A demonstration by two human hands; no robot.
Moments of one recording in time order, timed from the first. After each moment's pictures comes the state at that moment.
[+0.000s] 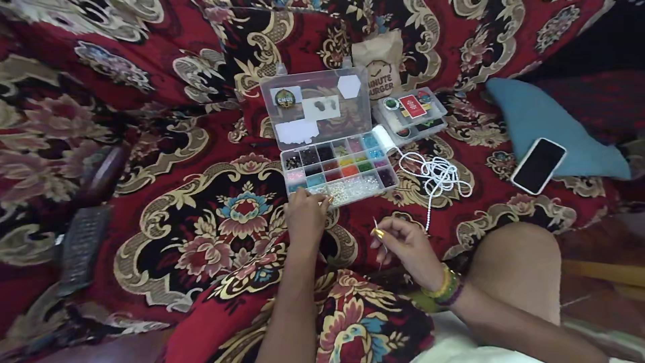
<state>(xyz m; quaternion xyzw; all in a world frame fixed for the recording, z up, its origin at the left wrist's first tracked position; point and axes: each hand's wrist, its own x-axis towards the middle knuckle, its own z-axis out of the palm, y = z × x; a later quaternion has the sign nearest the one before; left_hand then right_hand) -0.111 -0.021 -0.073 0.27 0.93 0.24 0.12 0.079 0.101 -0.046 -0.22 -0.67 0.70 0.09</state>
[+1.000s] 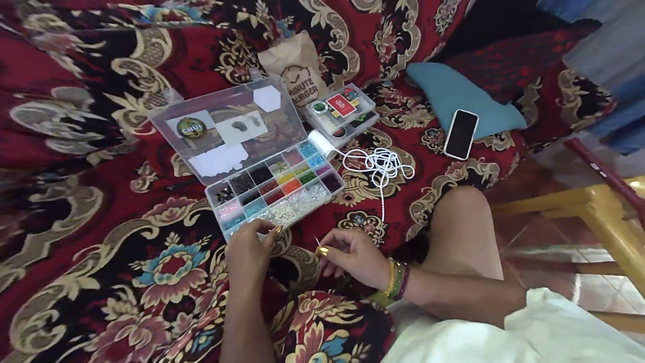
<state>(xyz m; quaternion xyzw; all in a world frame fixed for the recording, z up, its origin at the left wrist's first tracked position) -0.115 -0.027 -0.079 0.33 0.89 0.29 0.13 0.080 0.098 -0.038 -0.23 -0.66 0.71 0.05</state>
